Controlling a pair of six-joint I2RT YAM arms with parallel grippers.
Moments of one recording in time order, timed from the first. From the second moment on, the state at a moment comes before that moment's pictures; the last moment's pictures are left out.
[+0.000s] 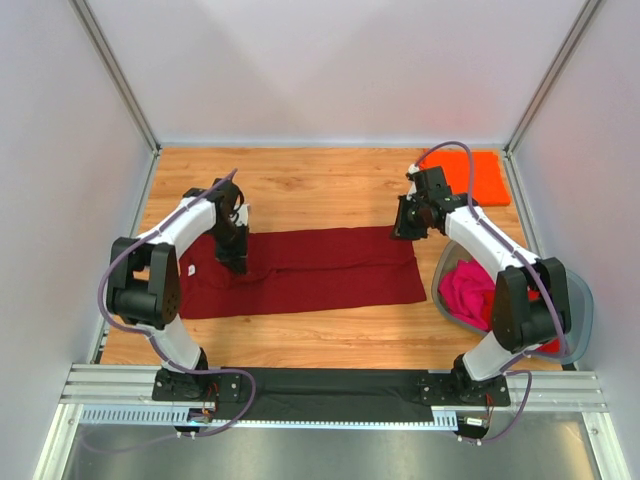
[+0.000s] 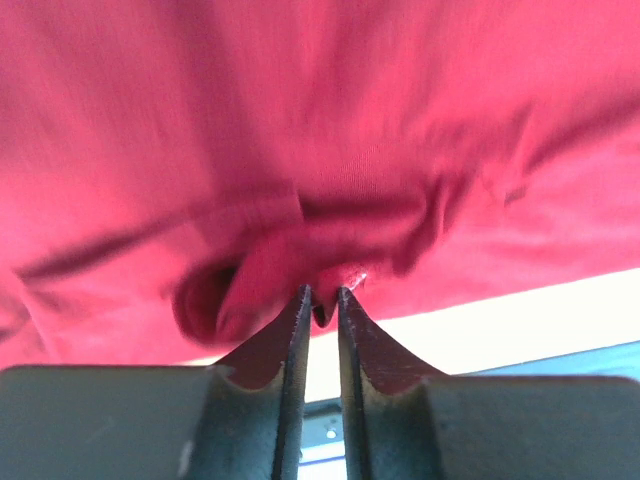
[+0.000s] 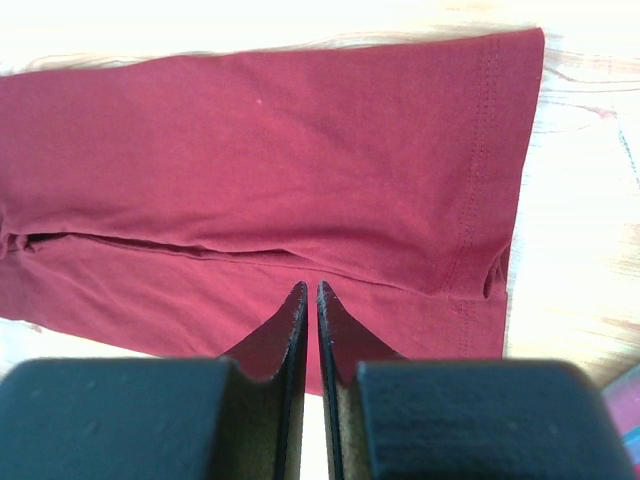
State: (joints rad) left arm -0.18 1.75 1.24 -0.98 0.17 -0.16; right arm 0.27 1.59 1.19 -0.58 -0.20 0.40
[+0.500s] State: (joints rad) left arm -0.18 1.70 1.34 -1.02 0.16 -0.27; right arm 0.27 1.81 1.22 -0.64 -0.03 0.40
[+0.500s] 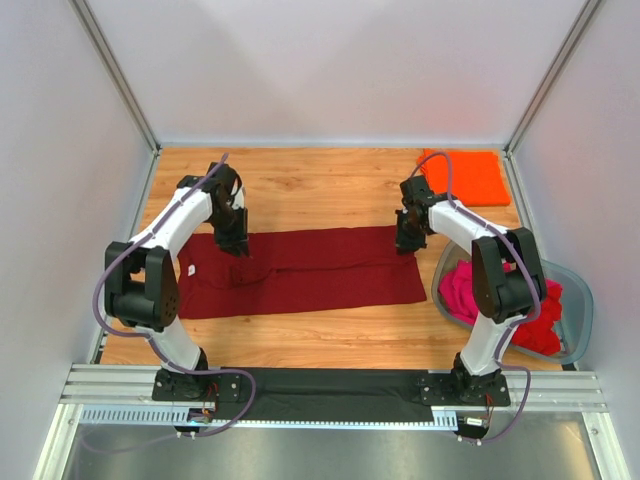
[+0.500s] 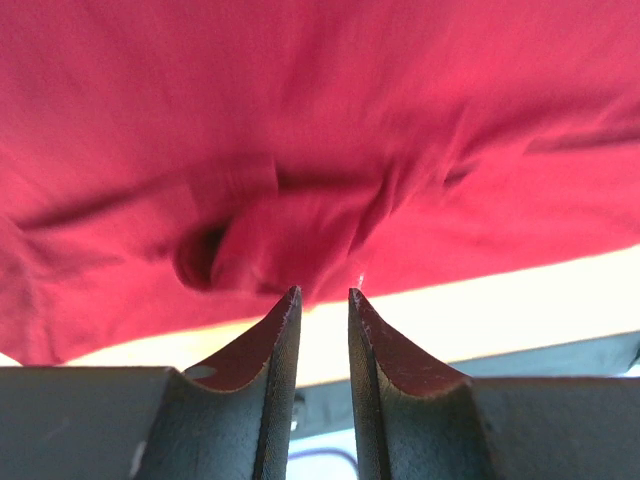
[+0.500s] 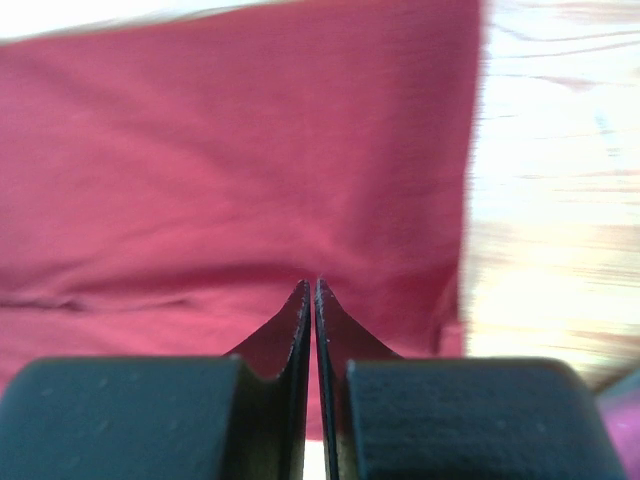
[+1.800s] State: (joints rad) left arm -0.05 2.15 1.80 -1.20 -0.17 -0.35; right arm 0.26 1.89 1.37 -0.58 0.10 0.43
